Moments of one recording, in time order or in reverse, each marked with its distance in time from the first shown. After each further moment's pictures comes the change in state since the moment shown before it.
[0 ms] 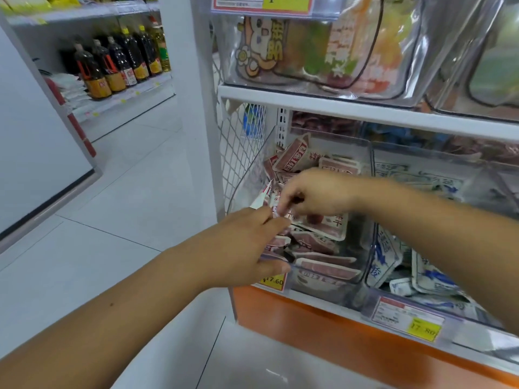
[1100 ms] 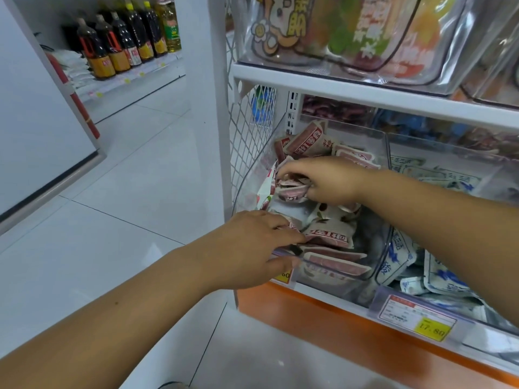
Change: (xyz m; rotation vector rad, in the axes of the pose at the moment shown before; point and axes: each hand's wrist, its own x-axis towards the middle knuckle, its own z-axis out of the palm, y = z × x) left_hand -0.002 -0.001 0.018 -0.089 0.020 0.039; right_hand 0.025 0.032 0.009 -0.150 0.125 0.046
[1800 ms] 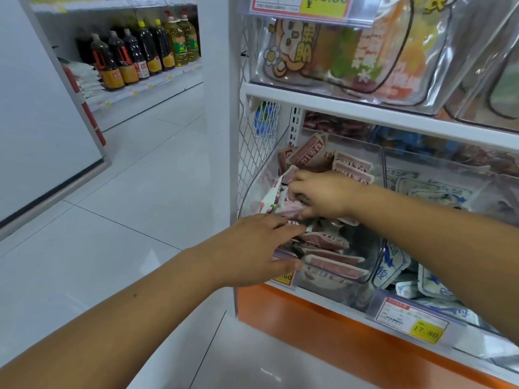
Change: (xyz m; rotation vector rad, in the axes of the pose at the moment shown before) left_hand -0.001 0.002 -0.002 -0.047 -0.002 -0.063; right_hand 0.002 -0.008 0.008 -0.314 -0.053 -0.025
